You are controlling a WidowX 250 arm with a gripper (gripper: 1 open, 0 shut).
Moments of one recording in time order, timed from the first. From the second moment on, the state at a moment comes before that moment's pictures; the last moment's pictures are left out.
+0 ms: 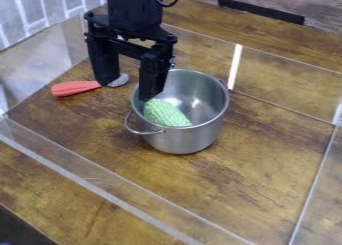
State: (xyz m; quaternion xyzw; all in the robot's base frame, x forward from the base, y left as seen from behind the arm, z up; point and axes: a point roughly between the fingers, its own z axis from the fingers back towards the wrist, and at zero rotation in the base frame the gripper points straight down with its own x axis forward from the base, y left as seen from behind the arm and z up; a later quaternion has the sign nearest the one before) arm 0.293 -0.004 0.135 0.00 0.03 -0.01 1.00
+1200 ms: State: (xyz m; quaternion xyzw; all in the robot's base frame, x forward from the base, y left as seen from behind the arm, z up) arm 0.320 -0.011 0.105 -0.01 0.03 -0.02 1.00
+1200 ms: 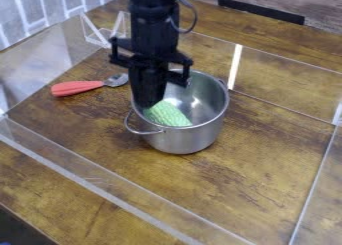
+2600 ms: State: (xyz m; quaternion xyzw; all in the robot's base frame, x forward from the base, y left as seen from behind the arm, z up) arm 0.356 -0.018 0.134 -0.08 -0.05 -0.09 0.99
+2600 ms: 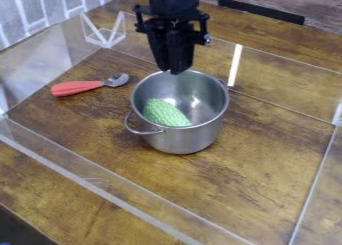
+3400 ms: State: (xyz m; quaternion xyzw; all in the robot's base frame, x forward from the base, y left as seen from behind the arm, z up) arm 0.360 -0.019 0.135 -0.10 -0.07 -0.10 0.99
